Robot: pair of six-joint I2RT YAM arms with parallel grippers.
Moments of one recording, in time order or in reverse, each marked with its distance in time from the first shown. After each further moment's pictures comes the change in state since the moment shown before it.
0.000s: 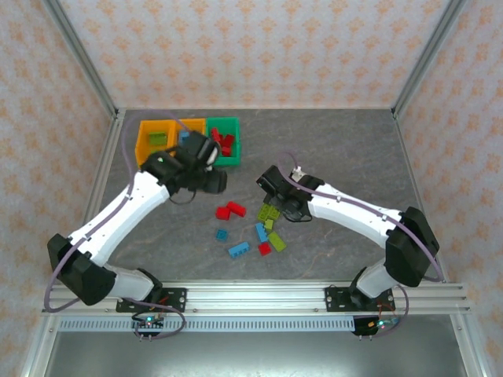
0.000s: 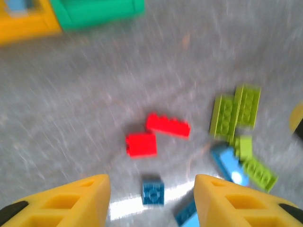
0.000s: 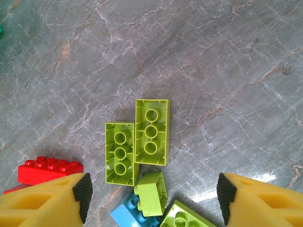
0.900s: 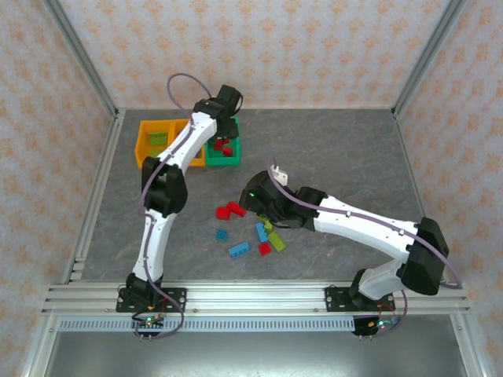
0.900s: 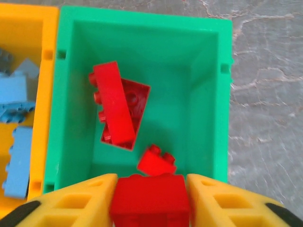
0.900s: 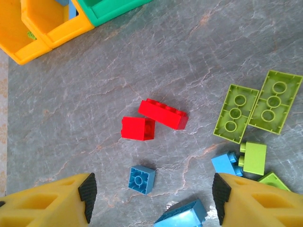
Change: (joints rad) left arm 0.231 1.020 1.057 -0.032 -0.181 -0.091; right arm 0.182 -0.110 0.027 0.182 -0.033 -0.112
